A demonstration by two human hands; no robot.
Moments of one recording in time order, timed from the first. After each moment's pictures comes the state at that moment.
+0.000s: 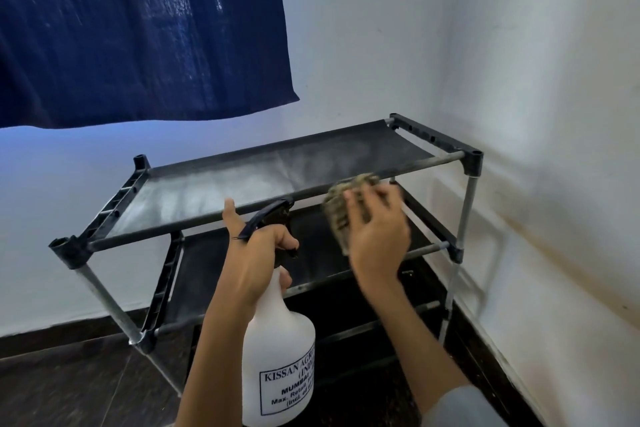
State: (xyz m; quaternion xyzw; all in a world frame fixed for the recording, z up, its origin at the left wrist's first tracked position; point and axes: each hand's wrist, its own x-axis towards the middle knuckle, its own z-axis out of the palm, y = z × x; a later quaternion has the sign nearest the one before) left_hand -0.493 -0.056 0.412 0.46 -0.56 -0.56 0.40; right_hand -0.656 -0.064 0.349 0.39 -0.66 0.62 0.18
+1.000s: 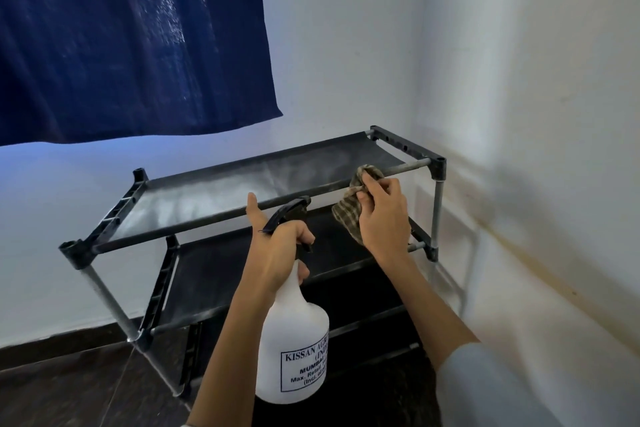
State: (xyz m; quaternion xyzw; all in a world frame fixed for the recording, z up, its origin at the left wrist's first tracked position) left_hand -0.528 -0.016 0.430 0.44 -0.60 -0.55 0.38; right_hand -0.714 -0.042 0.363 0.45 -0.73 0.50 0.10
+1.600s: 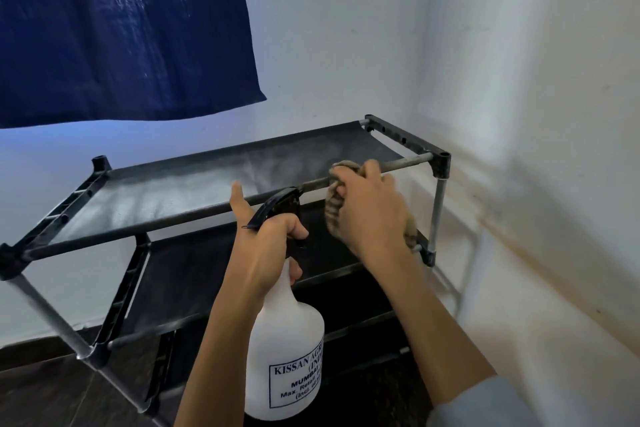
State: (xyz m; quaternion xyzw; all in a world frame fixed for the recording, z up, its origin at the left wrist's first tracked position) left_hand -0.546 -0.055 0.420 0.42 -0.60 -0.55 0.40; right_hand -0.691 -0.034 0.419 0.52 -0.80 0.29 0.07
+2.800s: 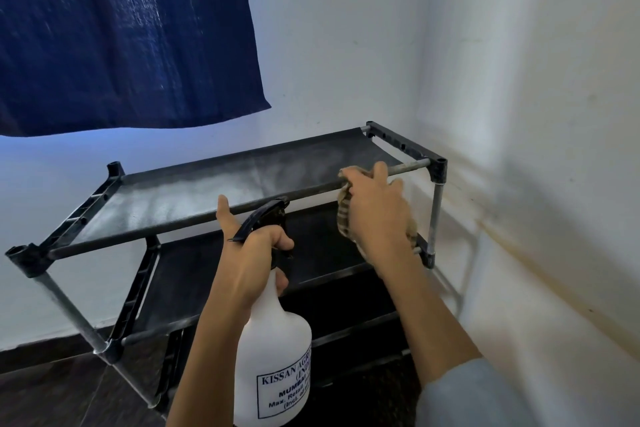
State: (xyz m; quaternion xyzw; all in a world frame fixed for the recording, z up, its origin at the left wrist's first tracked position) left_hand -0.524 -0.044 0.424 0.44 -0.58 -0.55 0.40; right_hand -0.698 -0.038 0.419 0.49 -0.82 0.29 0.07
